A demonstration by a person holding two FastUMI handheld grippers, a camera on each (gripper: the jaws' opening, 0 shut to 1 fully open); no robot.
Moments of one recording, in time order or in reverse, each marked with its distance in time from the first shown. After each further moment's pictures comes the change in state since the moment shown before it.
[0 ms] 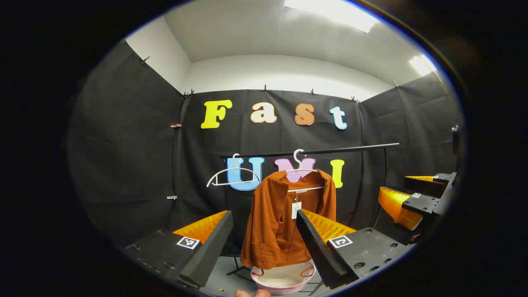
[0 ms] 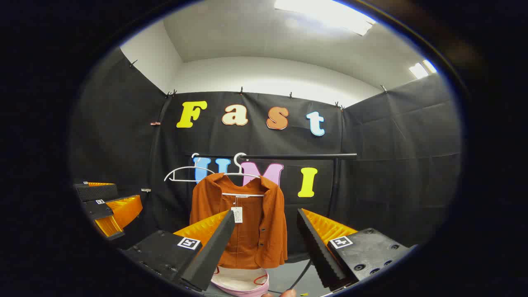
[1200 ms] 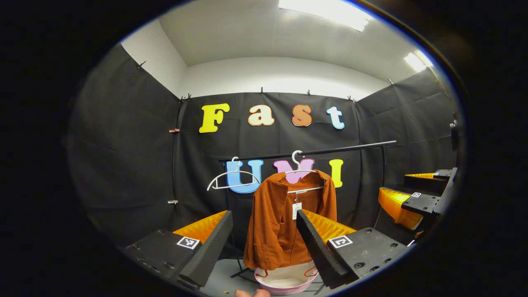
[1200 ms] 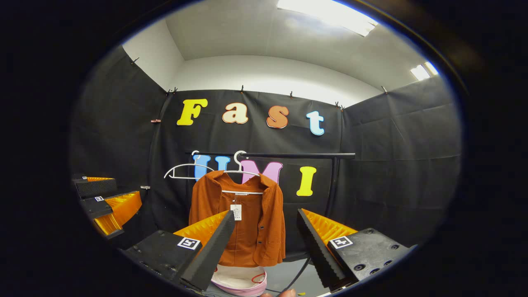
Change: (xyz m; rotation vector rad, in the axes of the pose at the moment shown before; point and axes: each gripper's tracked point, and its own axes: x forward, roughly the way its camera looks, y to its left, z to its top) left arm -0.002 -0.003 0.000 0.036 -0.019 -0.018; right arm -0.004 0.001 0.001 -0.008 0.024 0.001
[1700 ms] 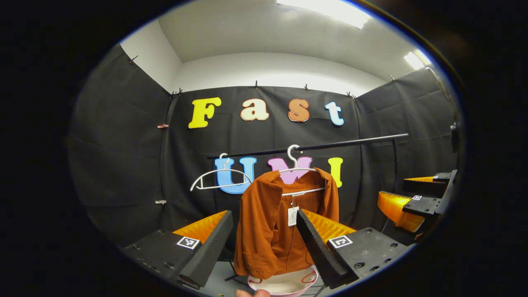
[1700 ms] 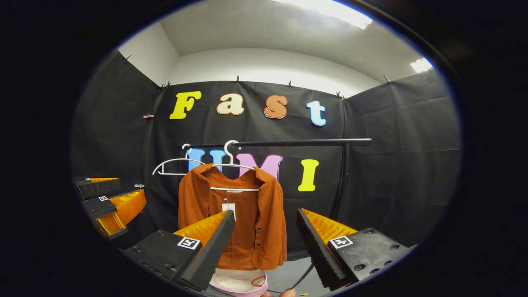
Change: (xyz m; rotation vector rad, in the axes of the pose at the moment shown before) left arm 0.120 -0.033 -0.022 0.002 -0.006 -0.015; right arm 0.107 -0.025 -0.035 0.016 0.026 -0.001
